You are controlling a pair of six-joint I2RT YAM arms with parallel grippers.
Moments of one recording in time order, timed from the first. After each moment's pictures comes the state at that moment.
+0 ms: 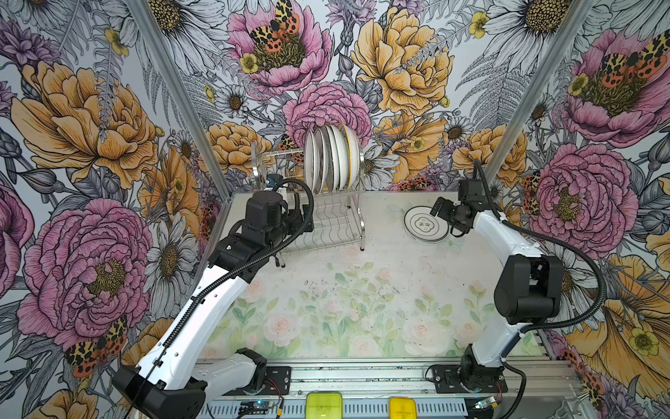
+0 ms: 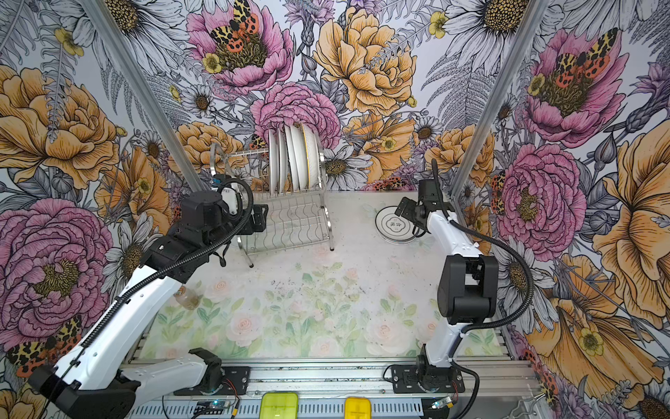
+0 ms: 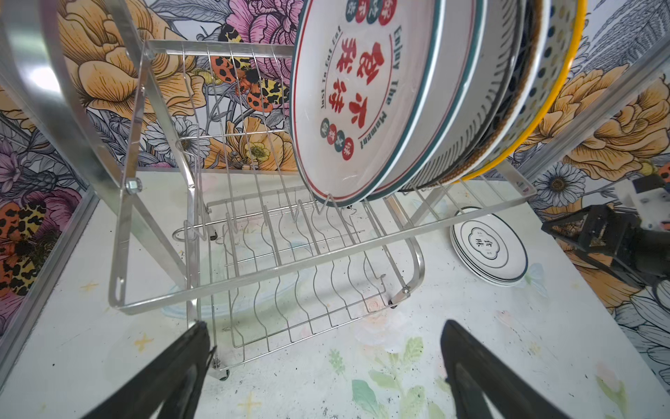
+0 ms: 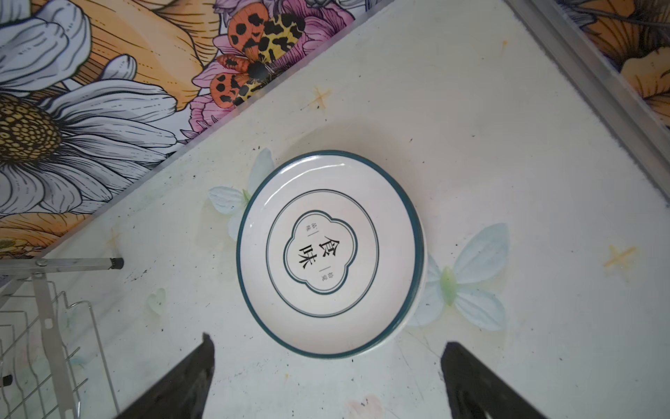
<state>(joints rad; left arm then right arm) -0.44 1.15 1.36 -0.63 -0.21 -0.30 -0.04 1.74 1.46 -0.59 -0.07 0.47</state>
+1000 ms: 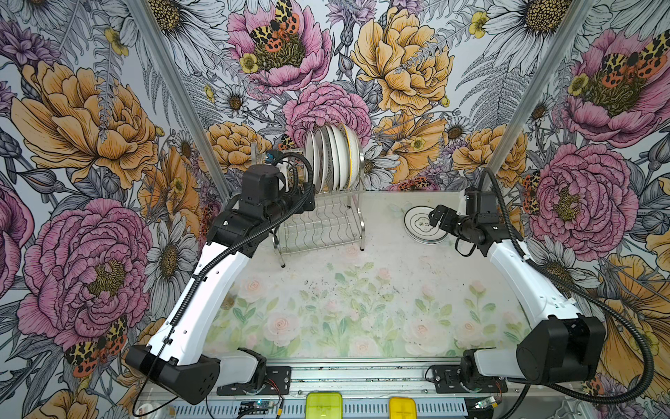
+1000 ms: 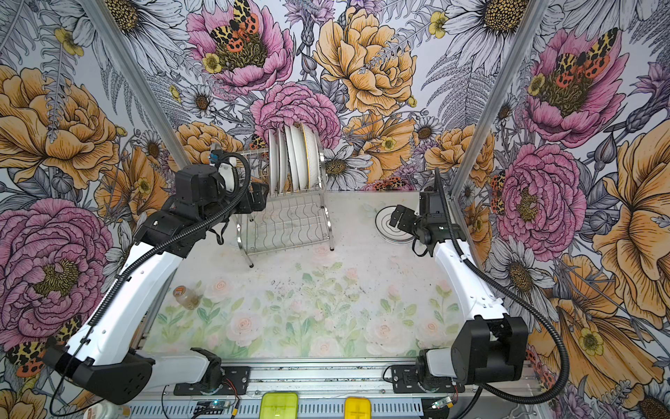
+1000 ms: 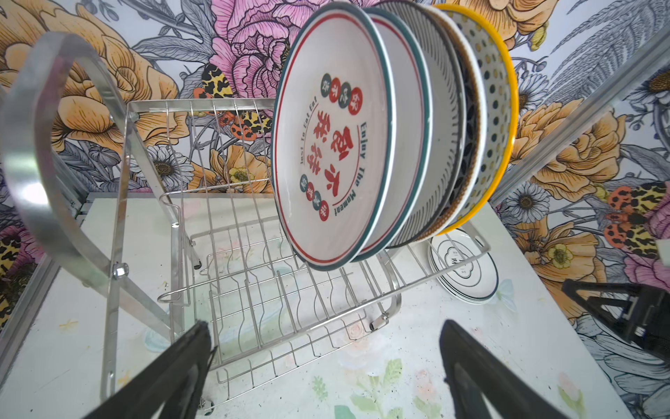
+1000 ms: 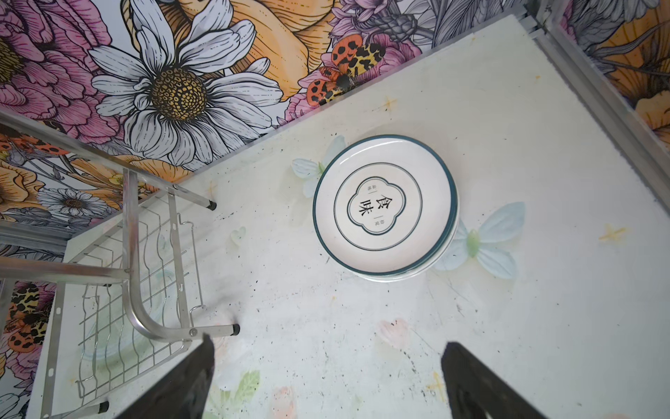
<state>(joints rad) -0.39 1.31 1.64 -0.71 -0.11 -0.28 0.04 1.36 1.22 -0.58 -0.11 0.43</state>
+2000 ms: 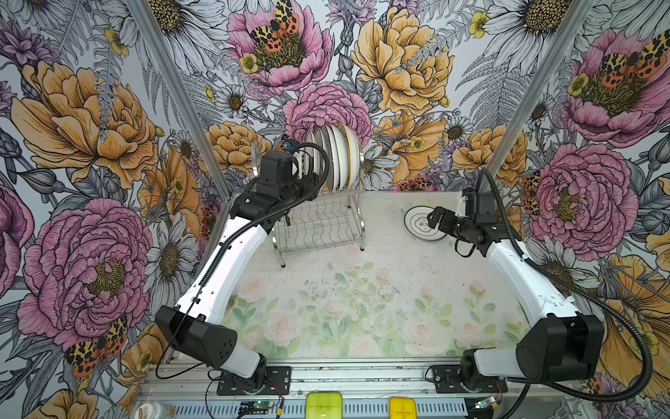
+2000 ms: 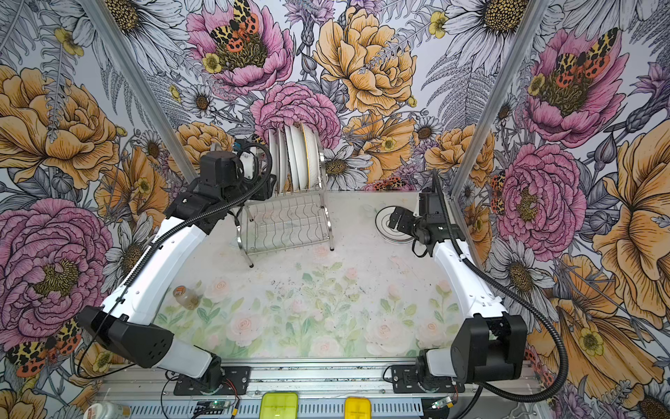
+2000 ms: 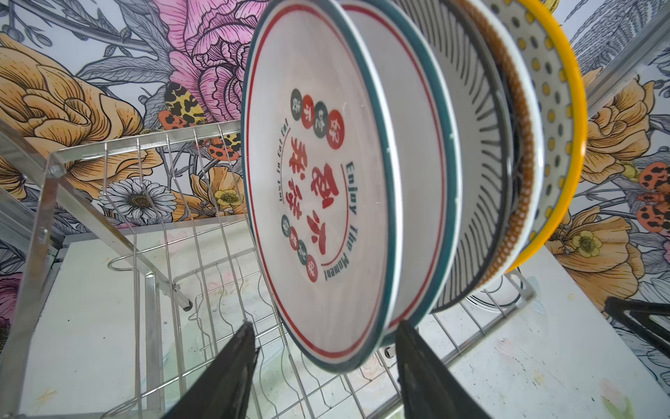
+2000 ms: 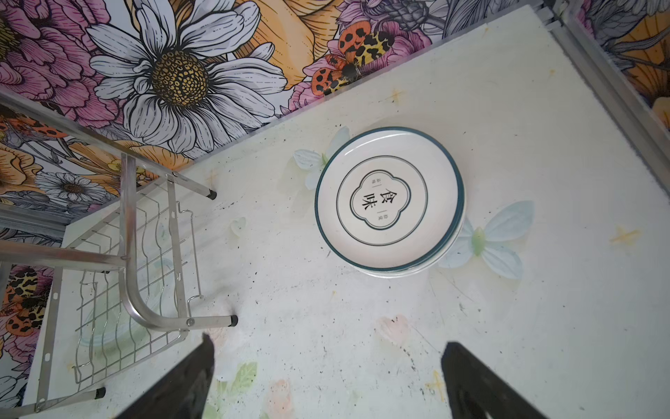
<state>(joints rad) -0.37 1.52 1.76 -0.64 -0.06 -0.17 0.03 1.37 1.21 -0.58 -0.13 0.40</state>
